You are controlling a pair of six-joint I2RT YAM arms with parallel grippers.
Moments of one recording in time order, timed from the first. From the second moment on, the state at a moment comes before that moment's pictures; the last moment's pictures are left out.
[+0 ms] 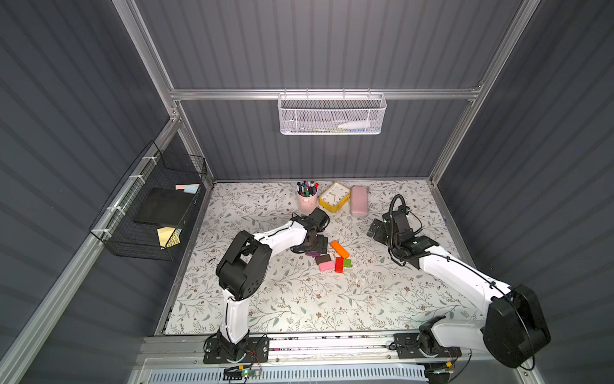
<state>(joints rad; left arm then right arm) -0.67 1.96 1.38 -0.67 -0.06 -0.50 0.47 1.30 0.84 -0.31 0.32 0.73</state>
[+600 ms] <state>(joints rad) -0.69 1.97 1.38 -0.70 -0.07 -0.50 0.45 1.29 0.82 -0.31 0.31 0.73</state>
